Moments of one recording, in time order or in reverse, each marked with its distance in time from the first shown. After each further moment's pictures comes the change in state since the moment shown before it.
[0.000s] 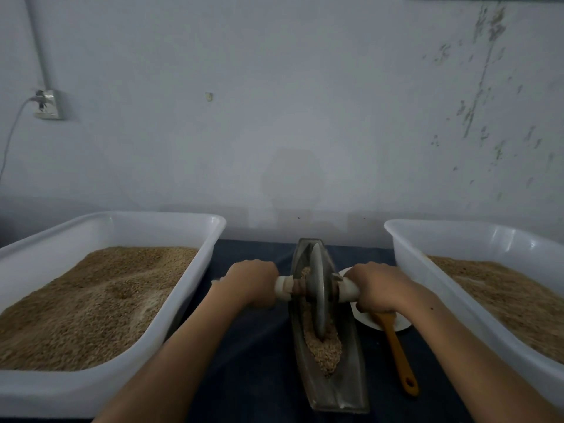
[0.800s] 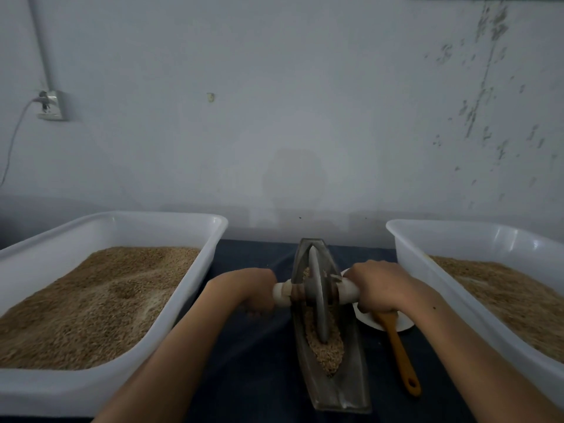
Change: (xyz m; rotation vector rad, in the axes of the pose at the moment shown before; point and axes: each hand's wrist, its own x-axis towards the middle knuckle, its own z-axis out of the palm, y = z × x) left_hand -0.003 -0.004 -0.003 -0.172 -0.256 0.016; right_hand -0.004 -0.005 -0.007 -0.100 0.021 -0.054
